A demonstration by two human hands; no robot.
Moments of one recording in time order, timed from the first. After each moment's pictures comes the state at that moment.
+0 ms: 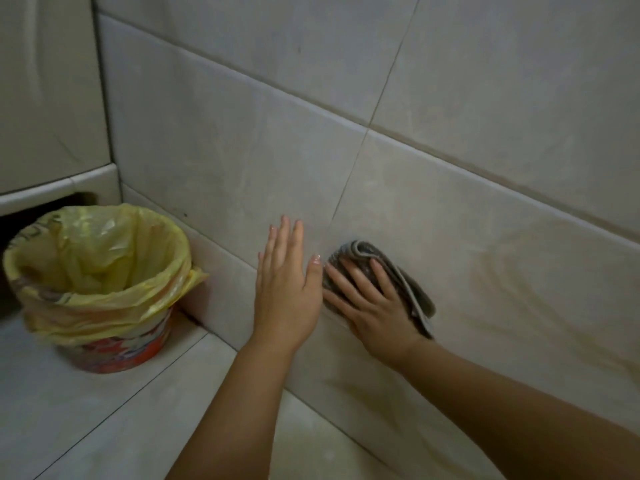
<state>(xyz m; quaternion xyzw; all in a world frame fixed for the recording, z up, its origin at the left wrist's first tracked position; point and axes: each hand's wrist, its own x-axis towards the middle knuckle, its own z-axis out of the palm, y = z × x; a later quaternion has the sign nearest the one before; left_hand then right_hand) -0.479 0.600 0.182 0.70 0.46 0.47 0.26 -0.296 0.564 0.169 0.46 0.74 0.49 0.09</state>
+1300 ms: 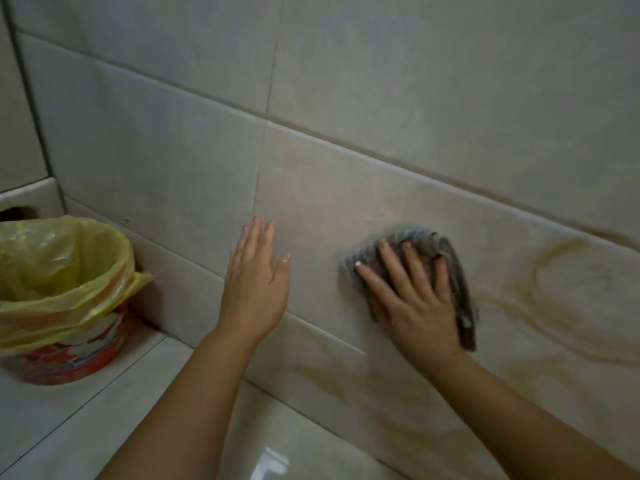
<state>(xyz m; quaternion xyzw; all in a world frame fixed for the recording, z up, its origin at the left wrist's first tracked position) -0.434 0.555 0.200 0.75 0.45 0.43 0.22 -0.217 0.447 0.209 0.58 0.63 0.50 -0.10</state>
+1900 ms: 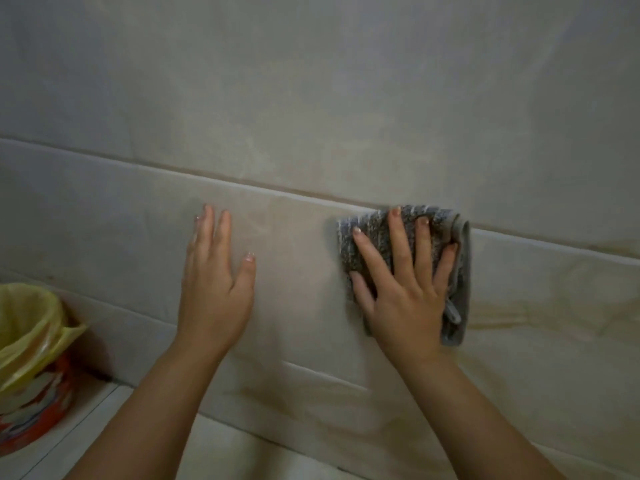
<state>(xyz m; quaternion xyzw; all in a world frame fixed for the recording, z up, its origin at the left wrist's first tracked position) -0.359 0.492 0.263 0.76 0.38 0.51 0.13 -0.152 0.381 0.257 0.65 0.48 0.52 -0.27</state>
